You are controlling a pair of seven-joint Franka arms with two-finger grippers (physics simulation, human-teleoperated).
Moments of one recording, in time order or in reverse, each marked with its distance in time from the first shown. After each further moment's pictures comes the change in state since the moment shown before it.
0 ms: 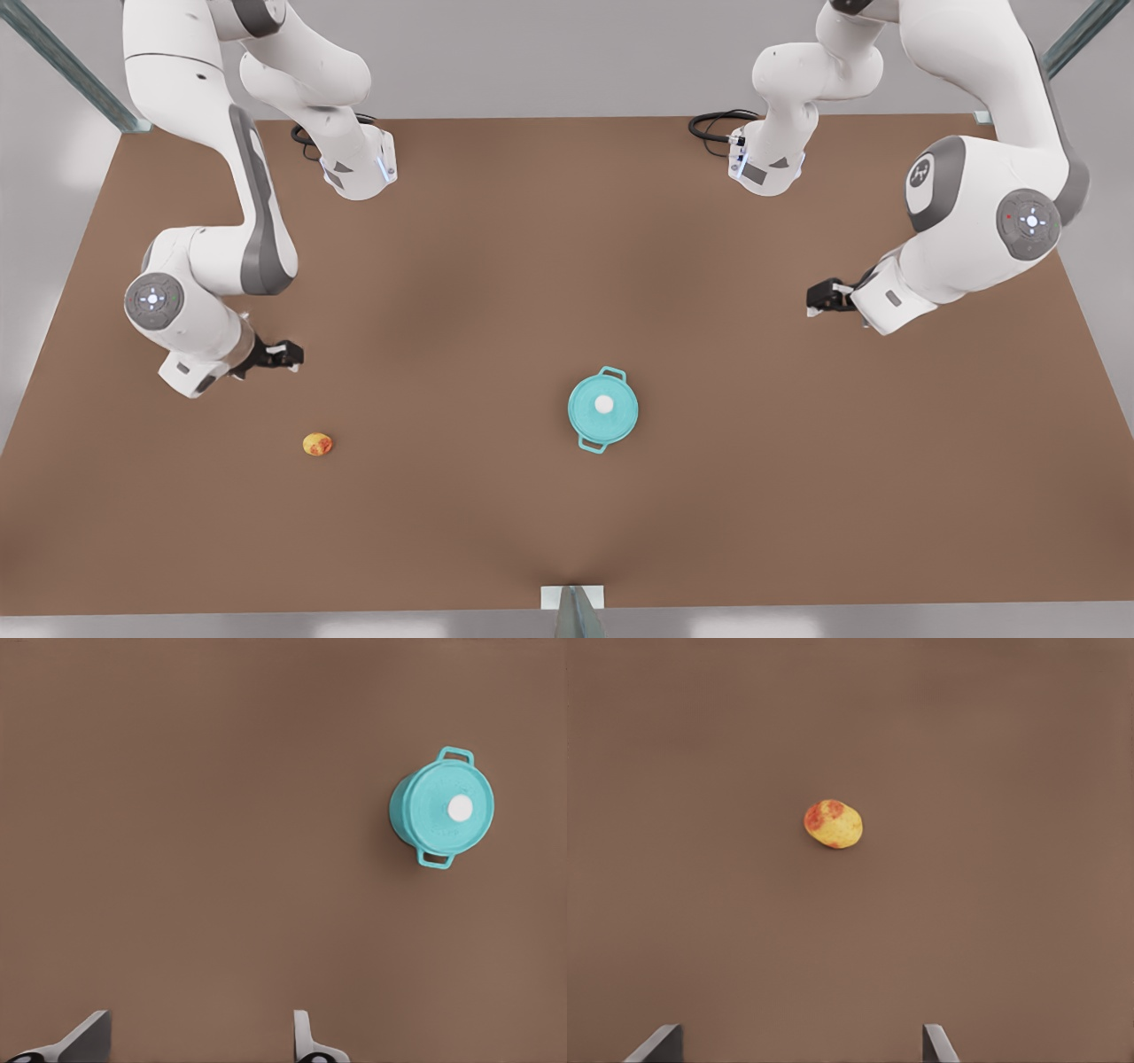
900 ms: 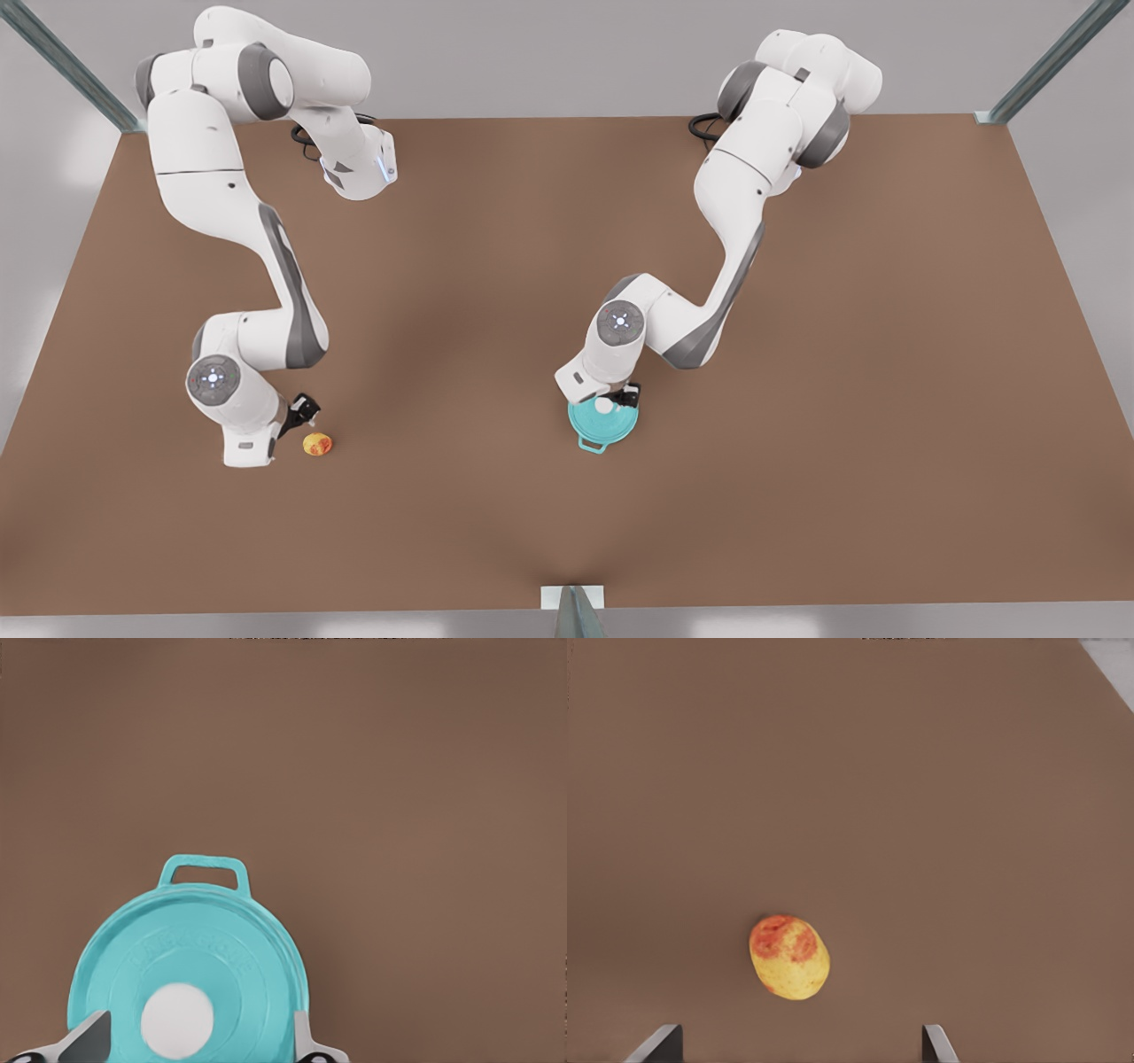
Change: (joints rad) left arm -0.543 0.689 0.006 0.310 0.228 0.591 -0.476; right arm 0.011 0.370 0.000 0.199 -0.123 0.233 -0.573
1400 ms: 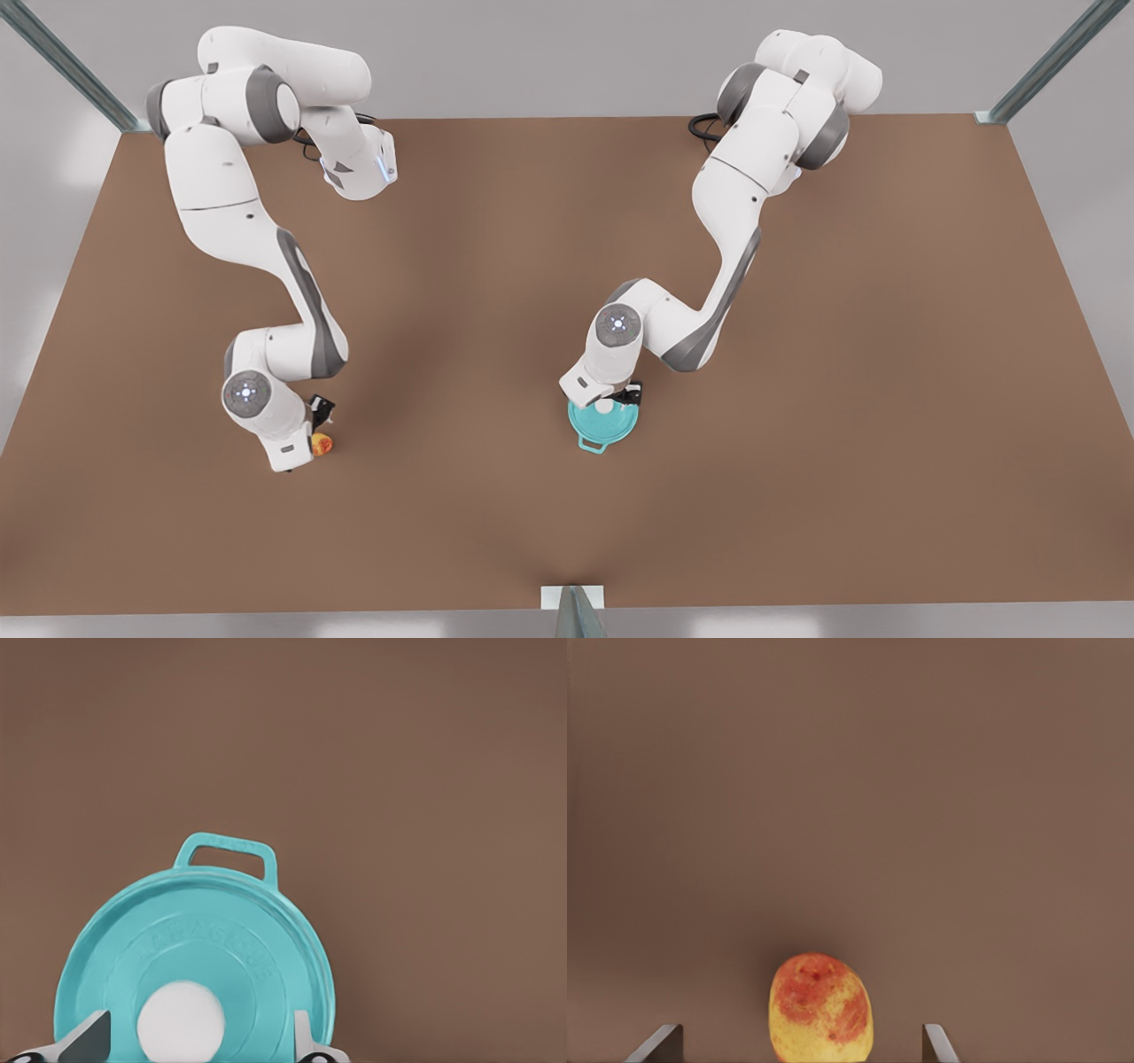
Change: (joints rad) left arm 0.002 0.010 0.003 -0.062 0.045 0.051 -0.130; right arm 0.012 0.109 0.000 -0.016 0.003 0.081 -0.280
